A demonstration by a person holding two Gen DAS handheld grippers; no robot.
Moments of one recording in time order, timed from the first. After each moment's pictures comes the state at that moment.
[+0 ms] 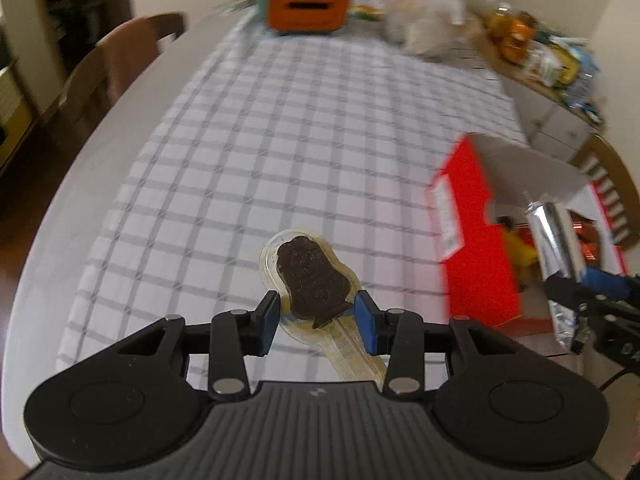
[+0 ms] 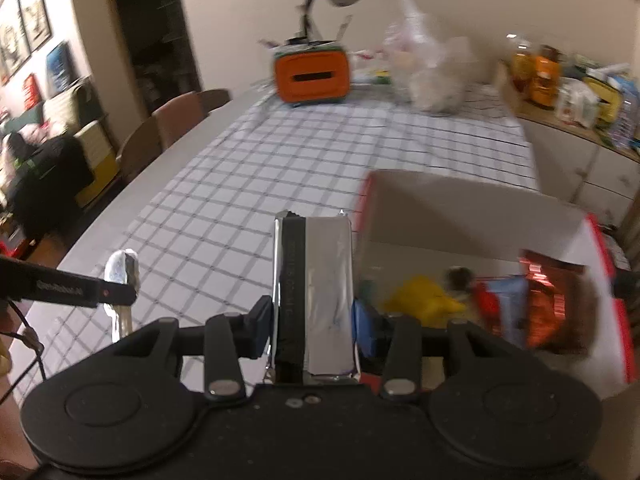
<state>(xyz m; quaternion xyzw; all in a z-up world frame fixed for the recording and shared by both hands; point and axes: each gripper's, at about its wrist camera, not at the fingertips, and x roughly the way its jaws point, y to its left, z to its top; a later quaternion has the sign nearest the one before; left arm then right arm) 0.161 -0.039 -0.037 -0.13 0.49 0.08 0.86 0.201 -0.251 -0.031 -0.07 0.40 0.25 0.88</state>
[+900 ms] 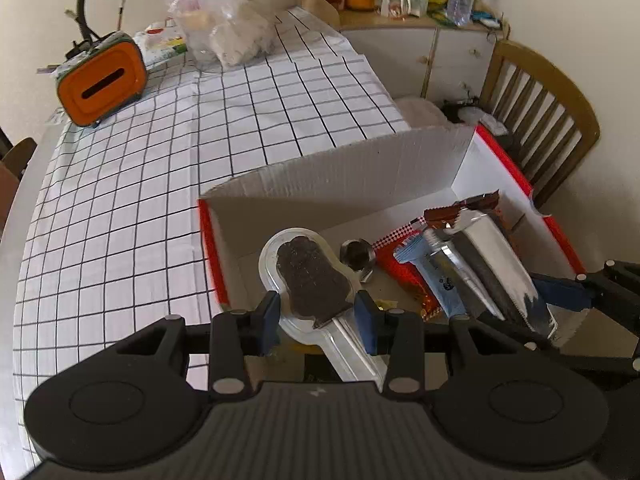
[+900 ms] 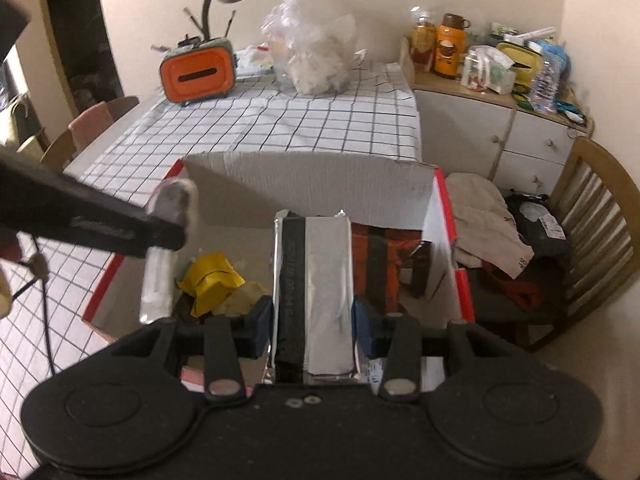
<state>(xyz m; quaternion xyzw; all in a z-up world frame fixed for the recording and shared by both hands) 0.298 -0.230 -0.046 0.04 0.49 -0.03 0.87 0.252 -0.371 -0.055 -0.09 0.42 0.19 0.89</state>
